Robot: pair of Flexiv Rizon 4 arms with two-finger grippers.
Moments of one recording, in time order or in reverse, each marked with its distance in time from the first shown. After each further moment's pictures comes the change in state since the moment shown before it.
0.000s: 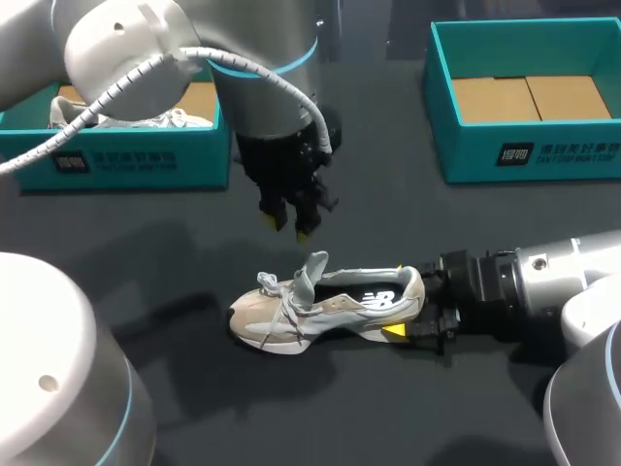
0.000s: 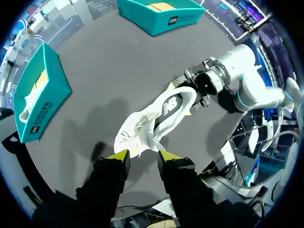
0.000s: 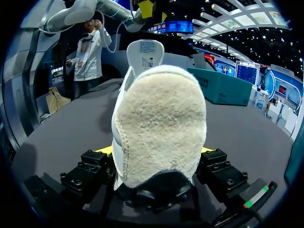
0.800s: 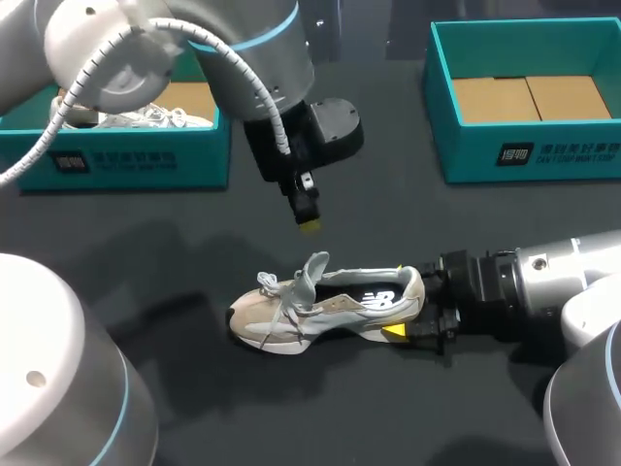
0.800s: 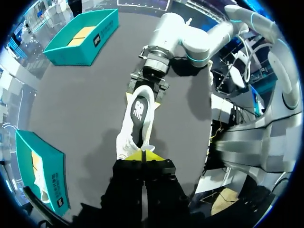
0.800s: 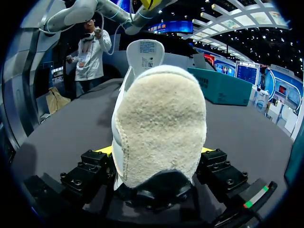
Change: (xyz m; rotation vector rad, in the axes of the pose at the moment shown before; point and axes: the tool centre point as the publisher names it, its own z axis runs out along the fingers) left arm 0.019 -0.008 -0.017 0.086 0.111 0.670; right arm 0.000 0.000 0.000 0.000 0.000 0.000
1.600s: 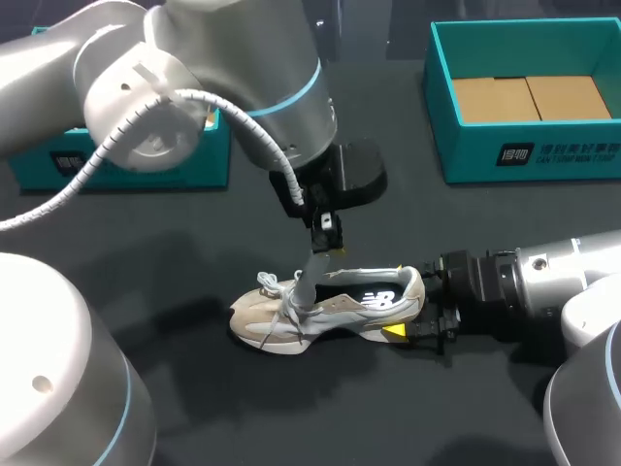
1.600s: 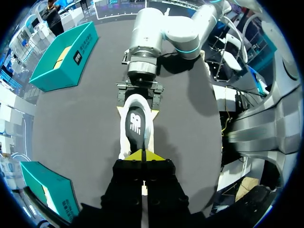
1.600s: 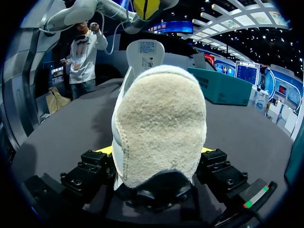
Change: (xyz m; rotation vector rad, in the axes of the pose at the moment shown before) left arm 0.005 -0.021 0.051 0.050 -0.052 0.199; right arm 0.000 0.000 0.000 0.000 0.000 0.000
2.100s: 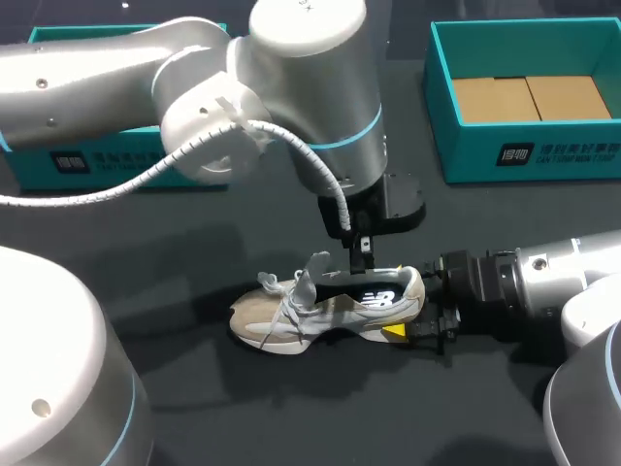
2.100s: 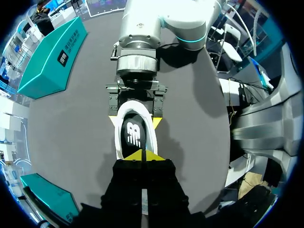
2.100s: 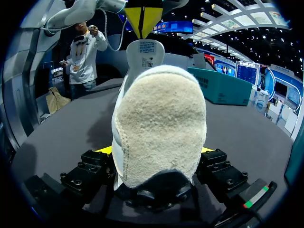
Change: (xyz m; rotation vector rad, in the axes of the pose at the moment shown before) left arm -0.006 -0.027 0.057 -0.066 0.021 0.043; right arm 0.000 0.000 0.000 0.000 0.000 0.000
